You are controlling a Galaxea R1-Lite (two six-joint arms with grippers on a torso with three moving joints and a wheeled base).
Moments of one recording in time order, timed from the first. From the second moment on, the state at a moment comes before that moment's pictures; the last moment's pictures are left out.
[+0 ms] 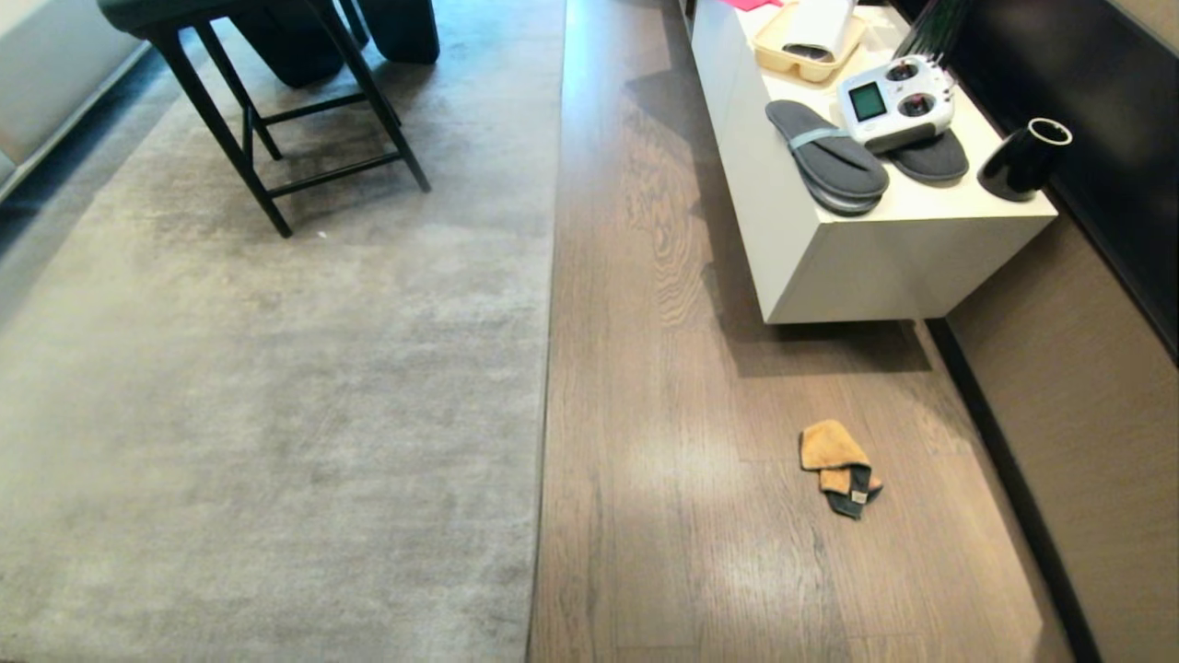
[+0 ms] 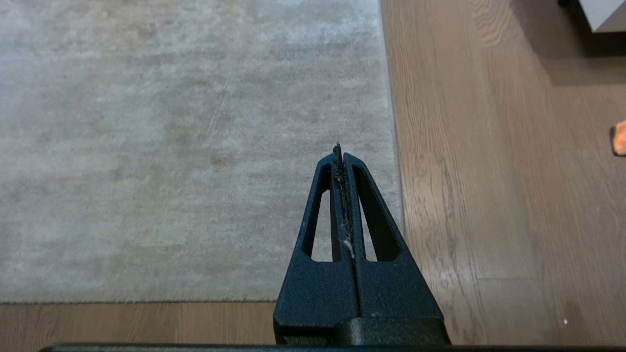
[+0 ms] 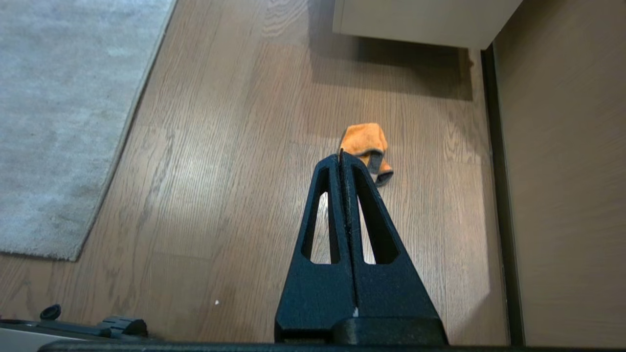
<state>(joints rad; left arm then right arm) 0.00 0.00 0.00 0.00 0.00 0.01 0.01 0.00 0.00 0.01 0.07 -0.12</state>
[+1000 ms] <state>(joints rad) 0.00 0.00 0.00 0.00 0.00 0.01 0.01 0.00 0.00 0.01 0.07 -0.12</state>
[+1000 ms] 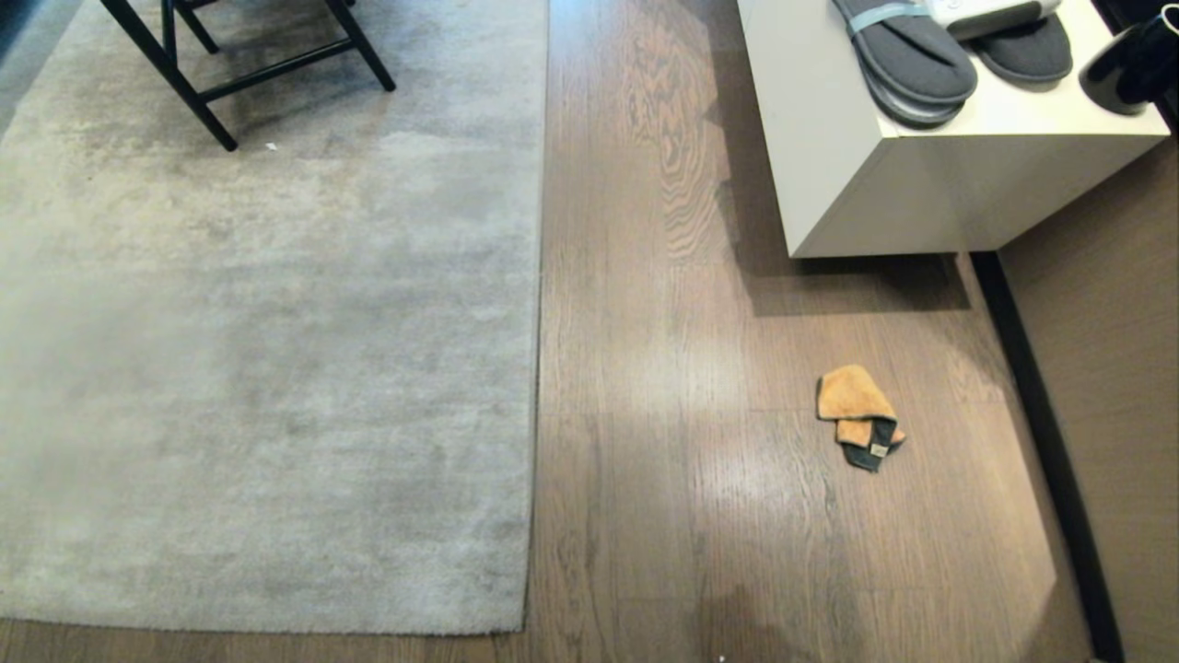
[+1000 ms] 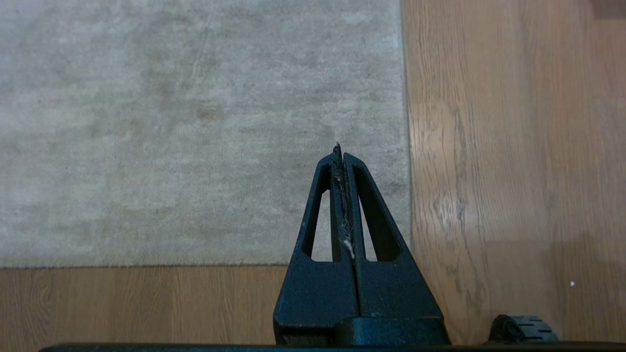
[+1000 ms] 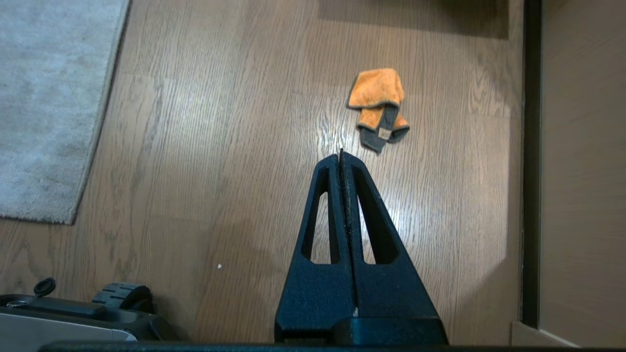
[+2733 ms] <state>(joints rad) 0.00 0.00 0.00 0.00 0.00 0.01 0.01 0.00 0.00 0.01 0.07 -0.12</state>
